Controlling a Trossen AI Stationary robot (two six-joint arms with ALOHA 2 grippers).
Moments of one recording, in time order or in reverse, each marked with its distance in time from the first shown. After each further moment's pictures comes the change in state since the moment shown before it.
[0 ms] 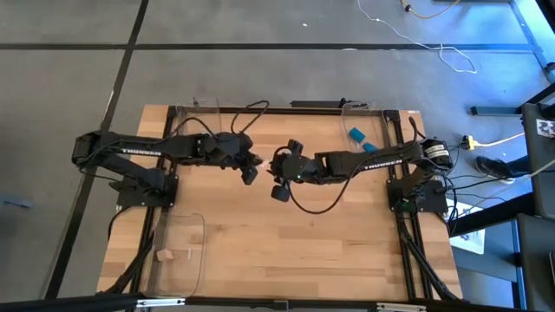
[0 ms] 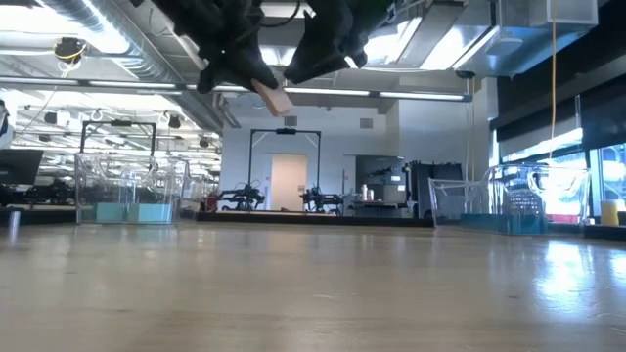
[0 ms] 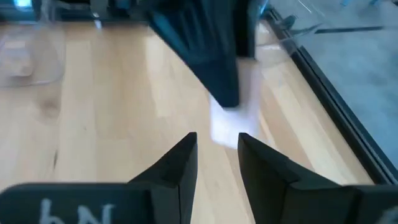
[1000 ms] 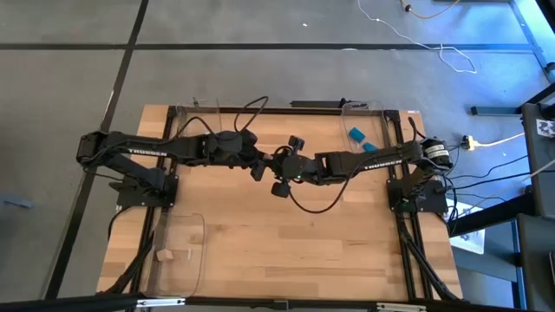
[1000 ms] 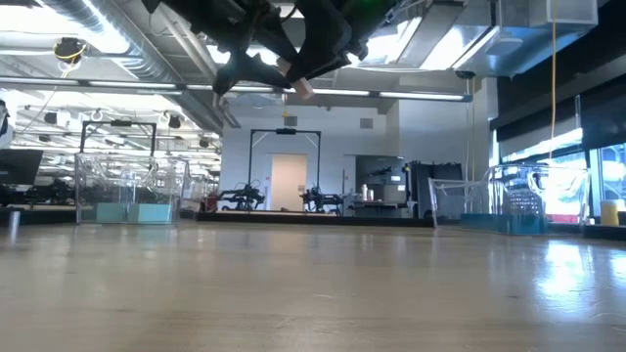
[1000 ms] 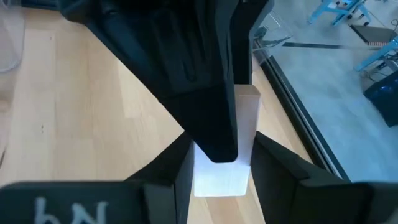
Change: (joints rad) left arm -0.001 0.044 0.000 0.175 0.021 -0.158; right arm -0.001 0.000 0.000 0.014 0.116 -0.109
